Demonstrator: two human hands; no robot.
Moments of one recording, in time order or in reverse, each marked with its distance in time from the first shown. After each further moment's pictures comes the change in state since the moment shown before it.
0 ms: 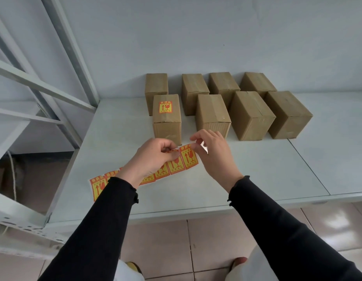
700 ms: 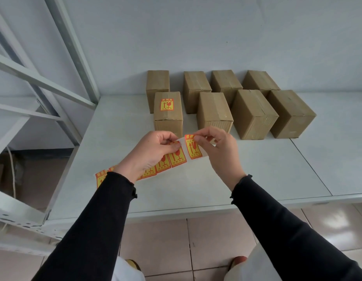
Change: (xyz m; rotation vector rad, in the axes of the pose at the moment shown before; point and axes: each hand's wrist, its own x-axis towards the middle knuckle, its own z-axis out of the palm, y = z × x) left_hand 0.001 0.005 -0.007 -0.183 -0.011 -0.015; right_hand 0.003 0.003 -0.003 0.324 0.117 0.066
